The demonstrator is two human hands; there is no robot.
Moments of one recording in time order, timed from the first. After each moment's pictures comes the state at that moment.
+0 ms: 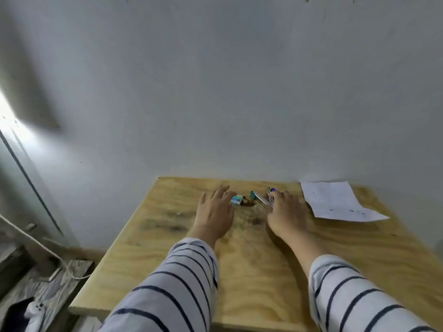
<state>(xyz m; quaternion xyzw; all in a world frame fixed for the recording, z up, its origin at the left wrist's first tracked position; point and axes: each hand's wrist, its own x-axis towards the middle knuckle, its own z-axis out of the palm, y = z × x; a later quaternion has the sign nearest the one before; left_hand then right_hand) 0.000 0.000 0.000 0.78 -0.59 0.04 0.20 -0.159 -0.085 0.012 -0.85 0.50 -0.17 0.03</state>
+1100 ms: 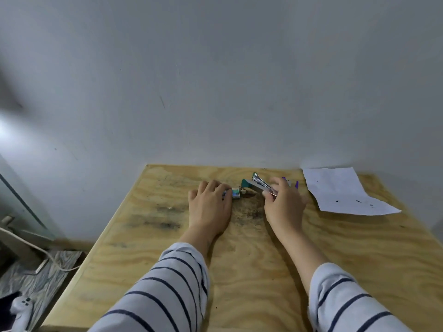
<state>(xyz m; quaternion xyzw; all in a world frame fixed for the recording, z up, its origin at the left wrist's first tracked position) 0.008 -0.017 -0.021 0.80 -0.53 0.07 0.26 -0.134 -0.094 -0.011 -0.74 0.55 -0.37 0.12</state>
